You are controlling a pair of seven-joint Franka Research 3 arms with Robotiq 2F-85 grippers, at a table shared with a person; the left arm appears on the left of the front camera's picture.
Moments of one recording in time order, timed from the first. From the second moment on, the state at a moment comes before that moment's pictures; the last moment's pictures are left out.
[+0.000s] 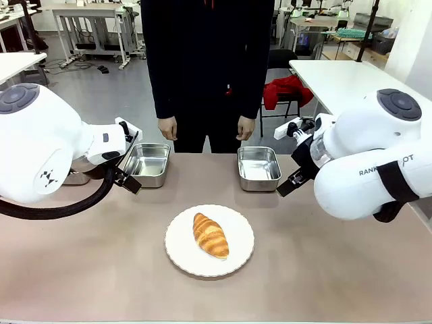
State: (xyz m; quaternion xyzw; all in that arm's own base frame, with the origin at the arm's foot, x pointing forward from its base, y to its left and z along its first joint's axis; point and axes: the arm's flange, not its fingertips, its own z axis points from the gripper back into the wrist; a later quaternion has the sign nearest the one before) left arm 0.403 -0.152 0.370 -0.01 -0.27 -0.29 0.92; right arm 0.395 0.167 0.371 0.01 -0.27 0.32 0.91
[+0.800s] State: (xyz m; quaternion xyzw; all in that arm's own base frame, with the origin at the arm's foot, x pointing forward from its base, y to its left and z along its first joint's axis) left arm 0.467 -0.024 0.509 -0.11 -0.28 -0.34 0.89; right arm 0.459 0.069 0.557 0.09 -0.35 0.27 0.89
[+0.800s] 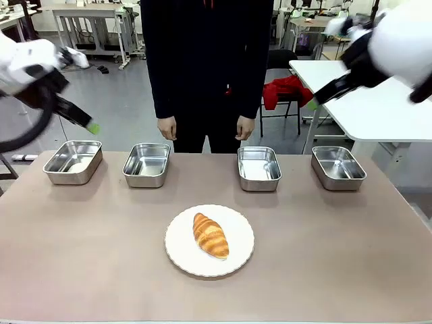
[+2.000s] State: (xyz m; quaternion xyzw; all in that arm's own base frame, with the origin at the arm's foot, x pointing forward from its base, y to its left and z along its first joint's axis) left arm 0.473 0.114 0.516 -0.17 -0.33 -0.44 0.82; right arm 0.435 -0.070 0.557 0.10 -0.37 0.32 0.87
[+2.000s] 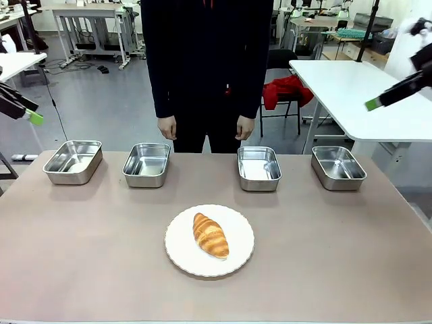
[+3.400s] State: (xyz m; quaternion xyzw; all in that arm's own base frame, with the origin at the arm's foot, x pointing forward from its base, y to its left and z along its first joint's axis) left arm 0.429 0.205 0.560 -0.18 -0.42 -0.41 0.79; right arm 0.408 -0.153 0.552 0.17 -0.40 0.34 0.83
